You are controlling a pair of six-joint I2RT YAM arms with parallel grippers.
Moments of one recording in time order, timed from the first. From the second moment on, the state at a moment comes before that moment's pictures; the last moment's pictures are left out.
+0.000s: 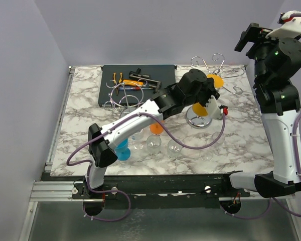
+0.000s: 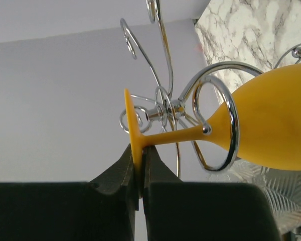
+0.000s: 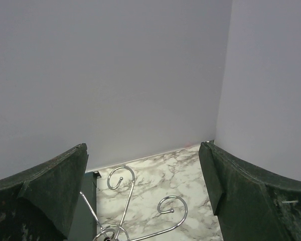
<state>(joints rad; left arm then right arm) -1.05 1.96 2.12 -0.45 -0.01 1.53 0.19 1.29 1.84 -0.38 0.41 0.02</state>
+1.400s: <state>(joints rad) -1.17 1.80 1.94 -0.45 -0.09 1.46 0.19 1.28 1.81 -0.39 0.41 0.02</state>
